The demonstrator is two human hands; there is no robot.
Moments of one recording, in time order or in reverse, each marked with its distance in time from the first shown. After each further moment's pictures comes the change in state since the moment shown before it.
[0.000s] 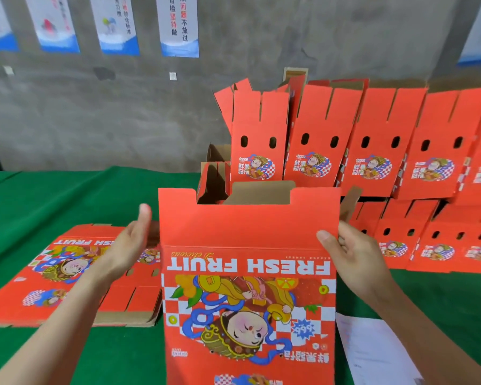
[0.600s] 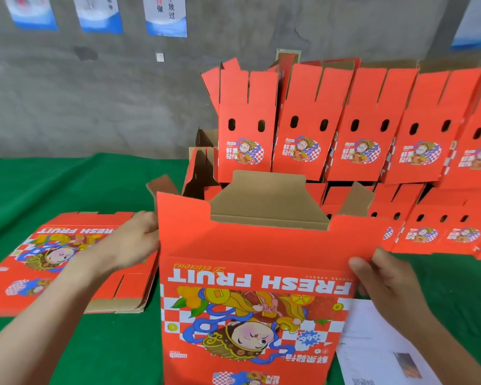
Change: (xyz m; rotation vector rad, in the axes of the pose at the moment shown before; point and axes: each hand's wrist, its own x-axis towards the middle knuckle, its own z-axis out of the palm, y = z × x) left_hand -0.017 0.040 0.025 0.411 -0.176 0.135; right_hand -0.053 0.047 -0.028 0.080 0.097 0.020
